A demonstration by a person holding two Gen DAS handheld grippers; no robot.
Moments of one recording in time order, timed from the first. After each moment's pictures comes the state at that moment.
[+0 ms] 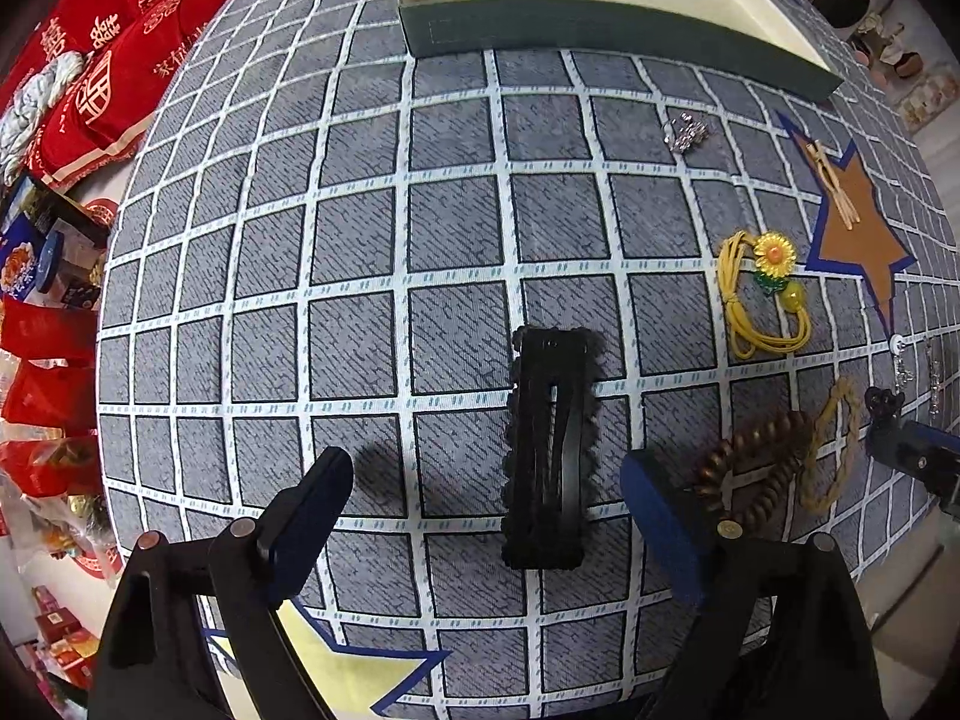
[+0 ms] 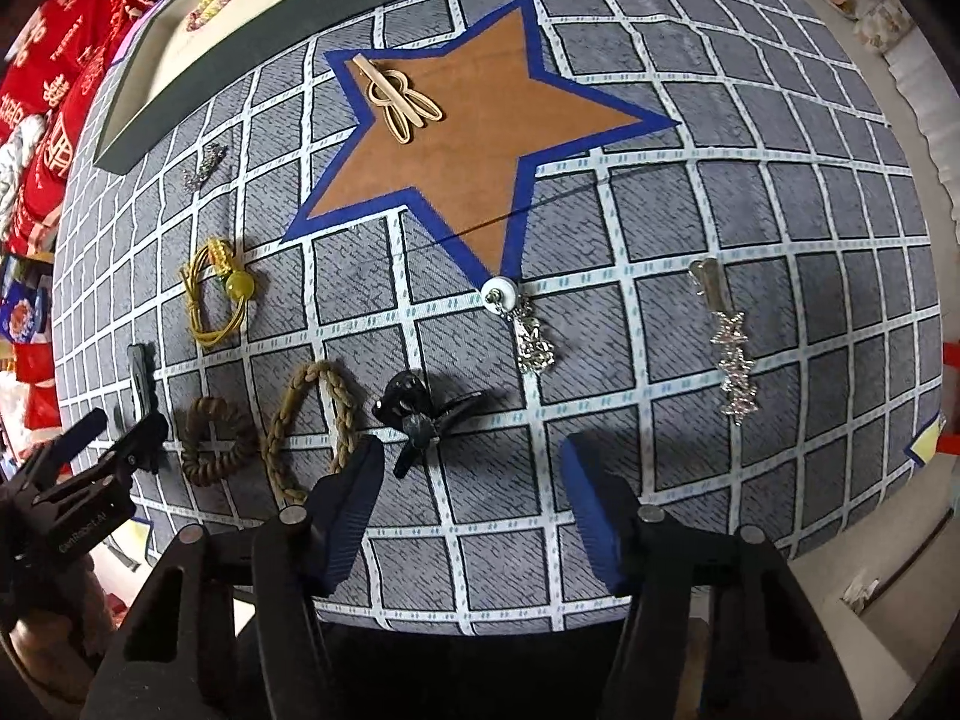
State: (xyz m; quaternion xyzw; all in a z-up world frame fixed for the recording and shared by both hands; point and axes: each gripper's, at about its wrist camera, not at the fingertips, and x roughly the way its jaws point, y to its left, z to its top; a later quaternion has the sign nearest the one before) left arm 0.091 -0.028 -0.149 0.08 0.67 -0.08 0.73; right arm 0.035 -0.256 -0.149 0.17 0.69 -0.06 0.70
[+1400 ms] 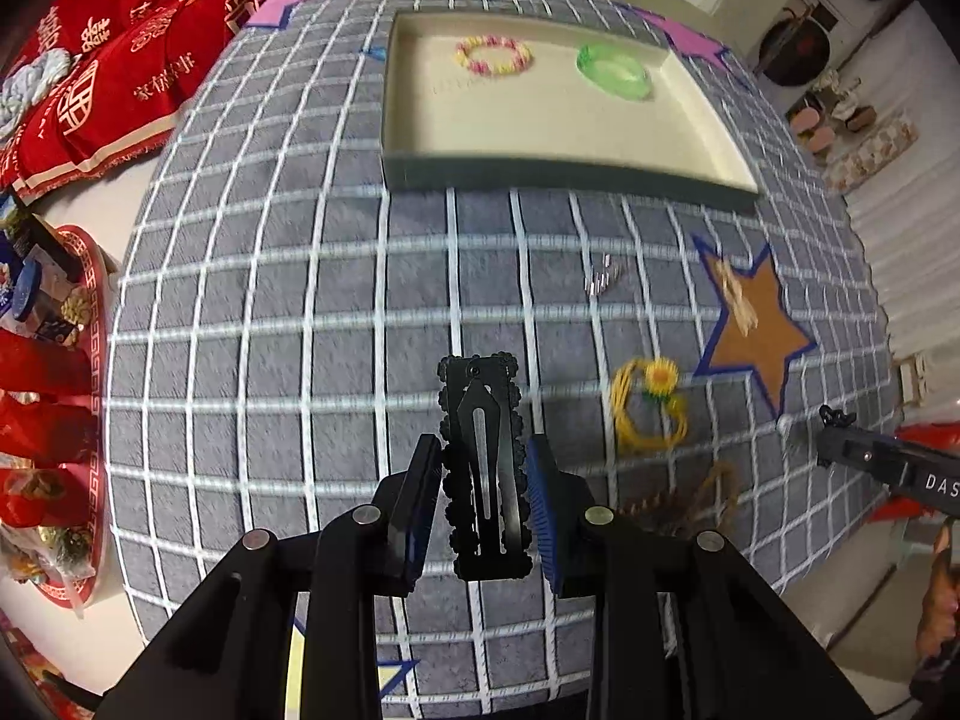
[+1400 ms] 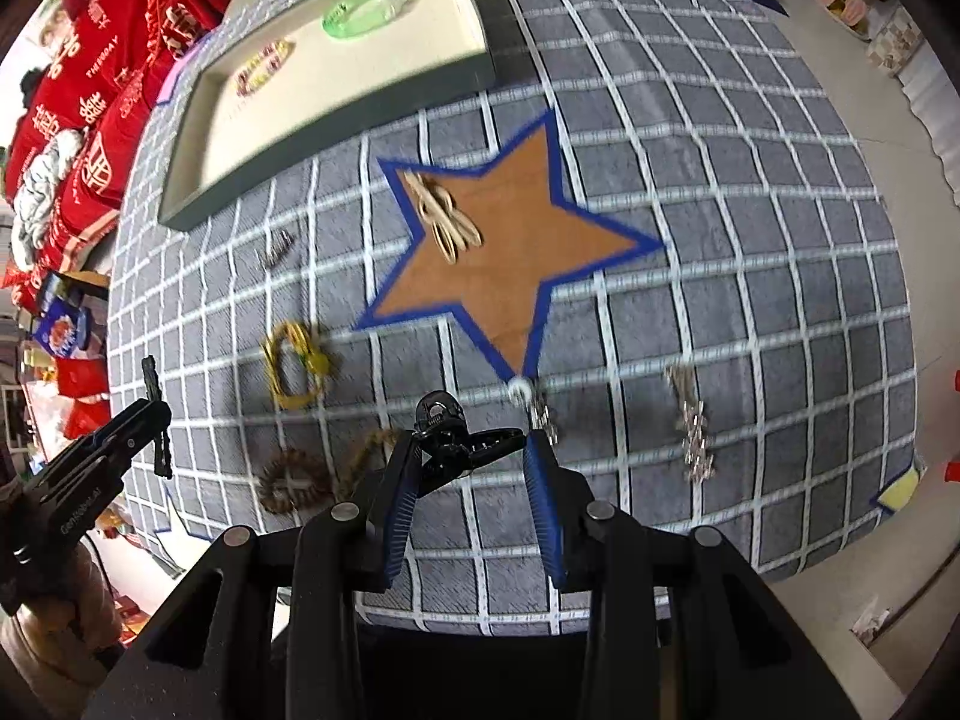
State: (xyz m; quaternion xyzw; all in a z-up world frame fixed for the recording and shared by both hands) left arm 0.133 -0.029 -0.086 0.02 0.61 -0.14 0.78; right arm 0.064 -0.287 -0.094 0.18 0.65 -0.03 0.73
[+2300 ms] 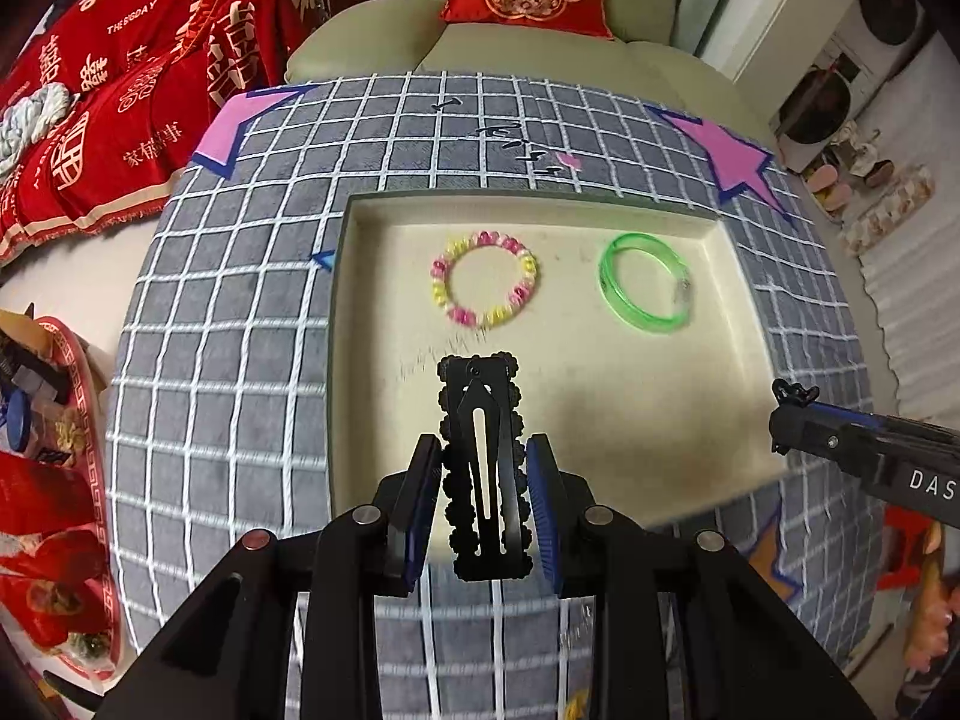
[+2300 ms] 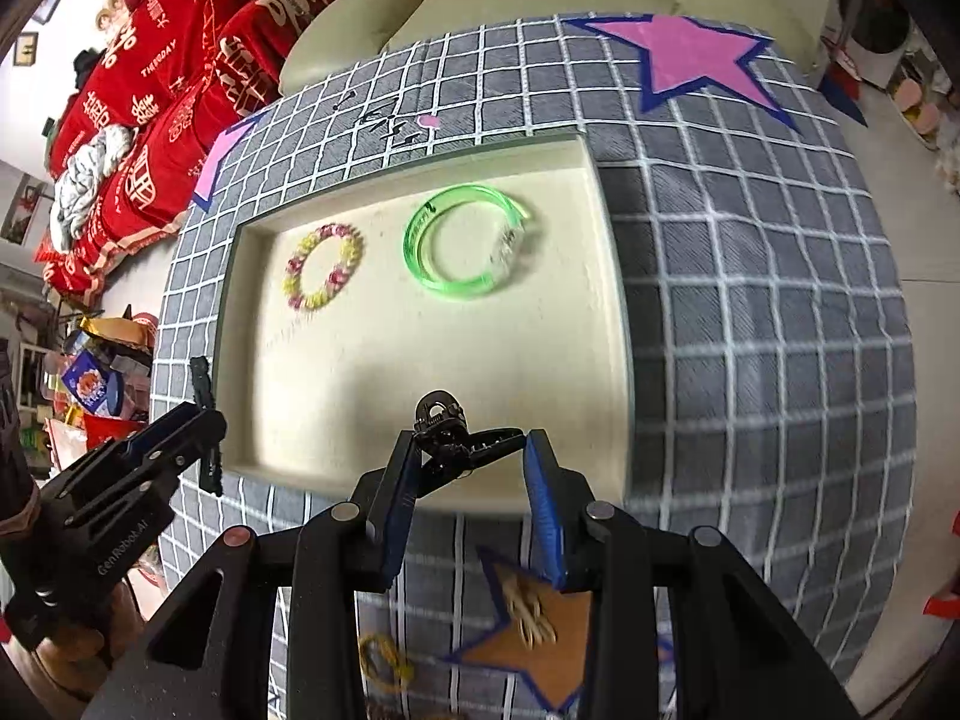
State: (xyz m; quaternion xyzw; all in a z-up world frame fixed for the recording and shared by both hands) left arm 0.308 -0.087 -0.064 0.01 0.58 -0.12 0.81; right arm 0.271 -0.289 -0.064 0.14 0.62 0.04 0.77
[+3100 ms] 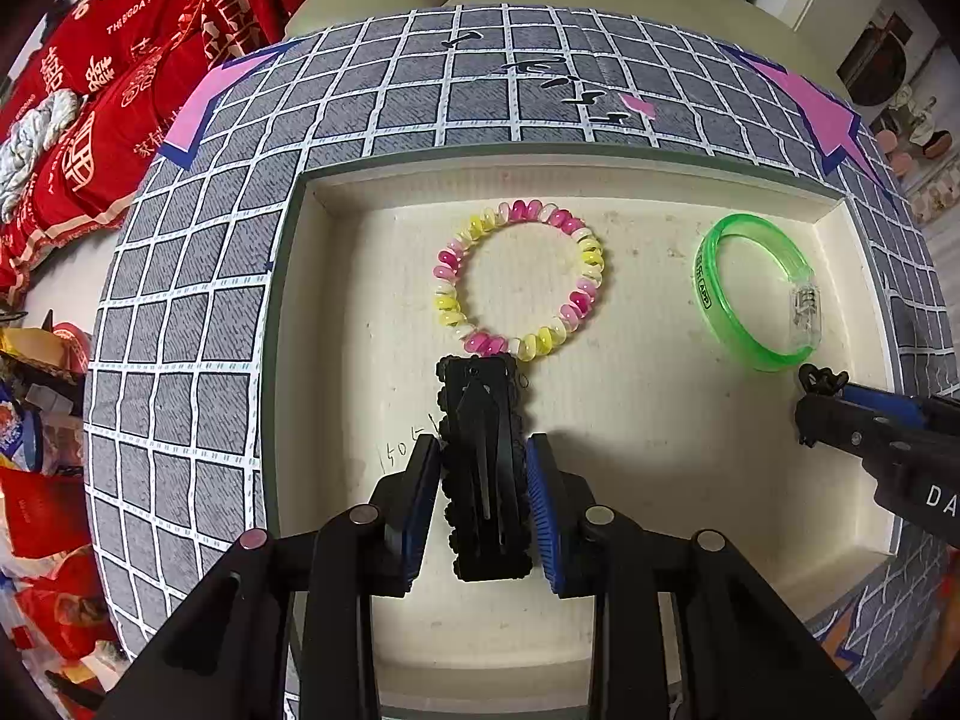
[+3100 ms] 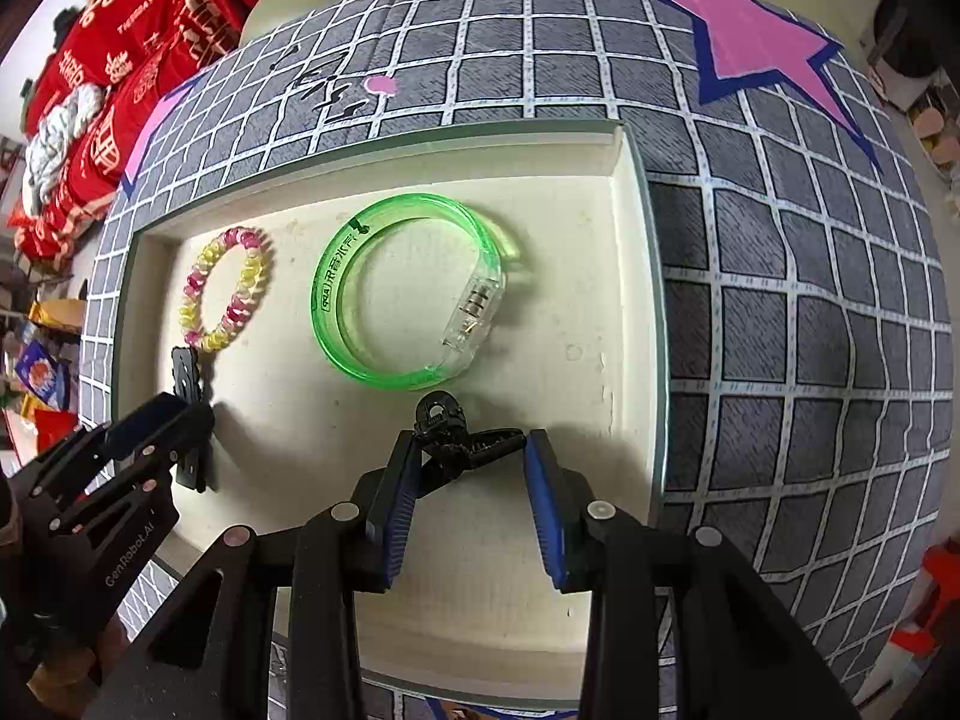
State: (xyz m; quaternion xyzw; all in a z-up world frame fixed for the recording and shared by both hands) left arm 0.364 -0.114 -0.128 0.06 0.62 -0.06 0.78; right arm 0.337 -0.294 -0.130 0.09 0.66 0.03 0.75
